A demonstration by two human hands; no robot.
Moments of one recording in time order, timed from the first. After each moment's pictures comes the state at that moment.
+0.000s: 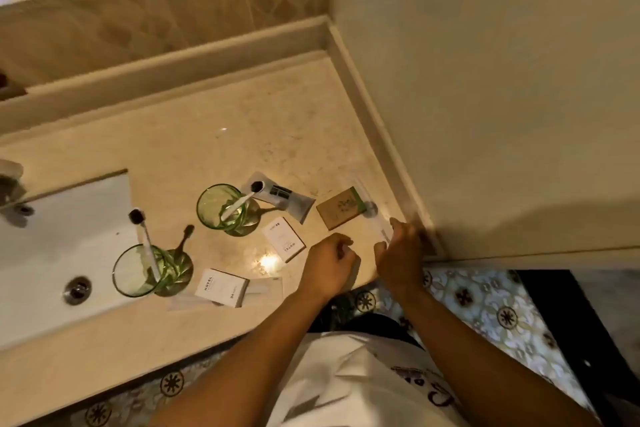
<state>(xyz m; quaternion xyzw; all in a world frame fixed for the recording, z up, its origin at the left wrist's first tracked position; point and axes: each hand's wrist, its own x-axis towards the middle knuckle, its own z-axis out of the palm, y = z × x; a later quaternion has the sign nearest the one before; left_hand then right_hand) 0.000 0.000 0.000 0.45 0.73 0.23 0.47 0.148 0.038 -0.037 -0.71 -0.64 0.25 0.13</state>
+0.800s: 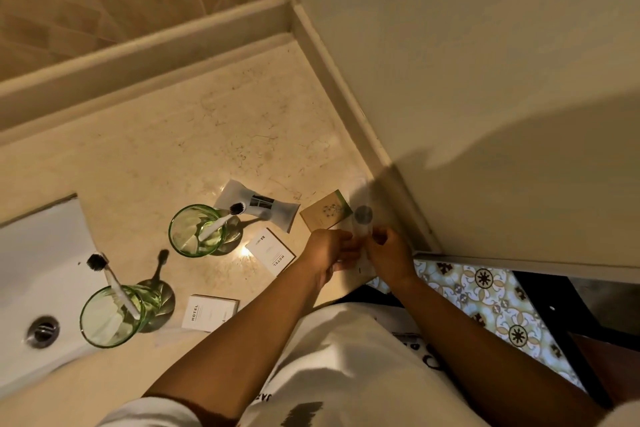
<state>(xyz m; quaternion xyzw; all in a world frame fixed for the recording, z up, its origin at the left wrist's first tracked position) 0.001 0.061 -0.016 0.03 0.61 0.23 0.76 0.137 0.051 -0.034 -0.78 -0.34 0.49 0.18</state>
